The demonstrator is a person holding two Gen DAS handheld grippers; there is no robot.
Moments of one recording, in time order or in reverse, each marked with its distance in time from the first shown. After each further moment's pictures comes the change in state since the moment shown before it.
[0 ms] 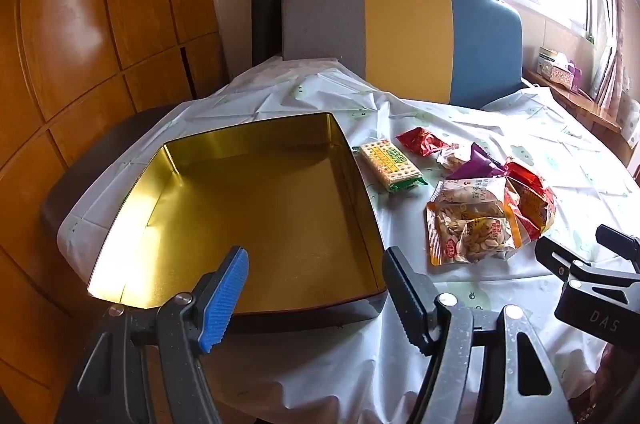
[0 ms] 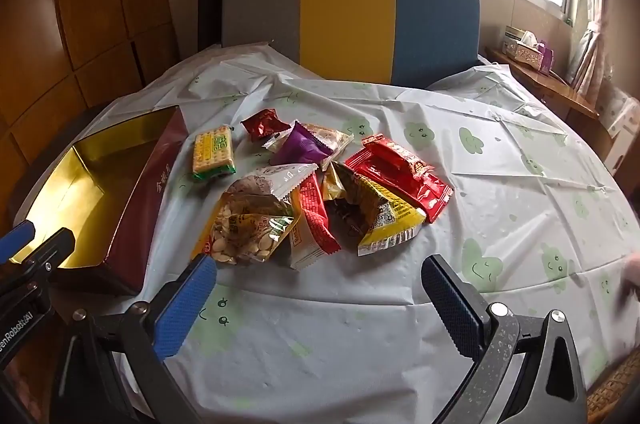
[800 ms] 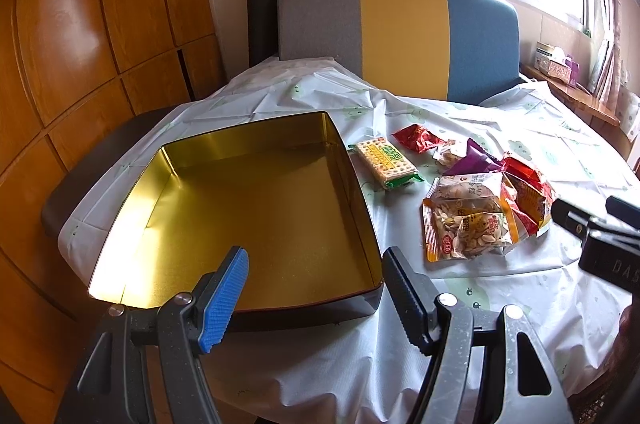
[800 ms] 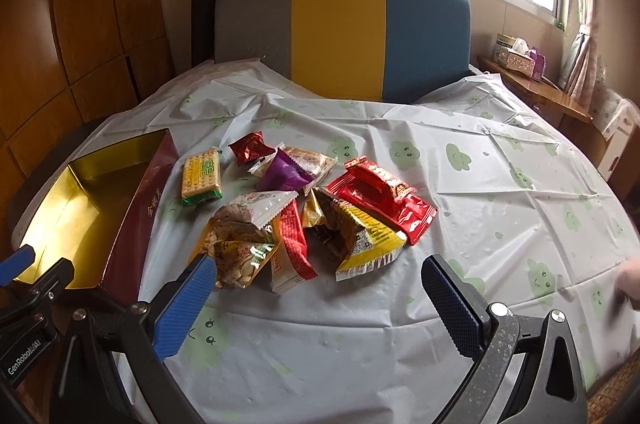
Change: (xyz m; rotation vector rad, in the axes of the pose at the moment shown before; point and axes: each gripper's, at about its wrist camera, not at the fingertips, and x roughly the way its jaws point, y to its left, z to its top) left arm 0.002 -0.006 -0.004 0.010 -0.002 0.002; right arm -0.007 -0.017 0.016 0.011 -0.060 -0.025
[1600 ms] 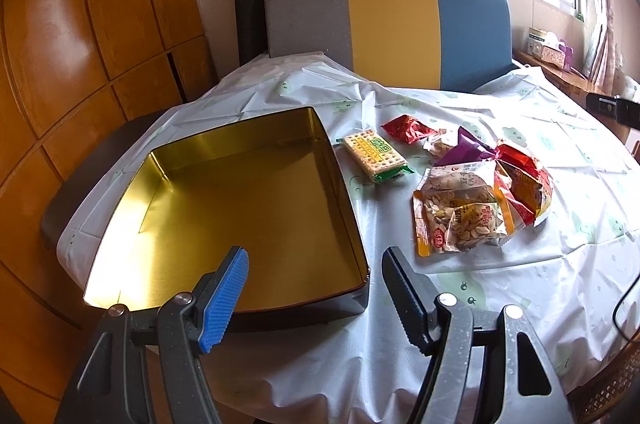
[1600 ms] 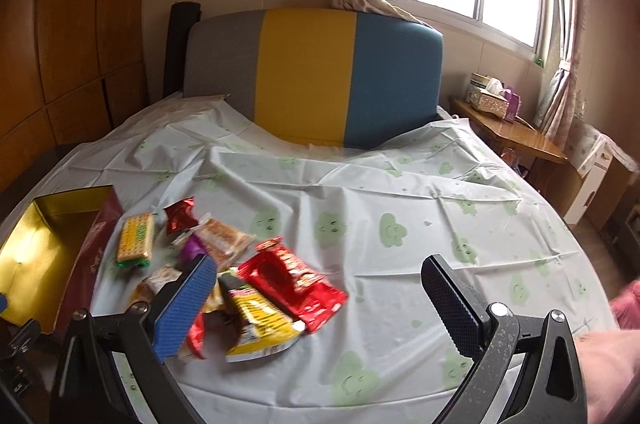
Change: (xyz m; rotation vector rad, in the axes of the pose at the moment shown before) left arm 0.005 -0.015 -0.001 0.052 0.014 -0.006; right arm -0.001 -0.084 0.071 -0.039 -0.098 -0.110
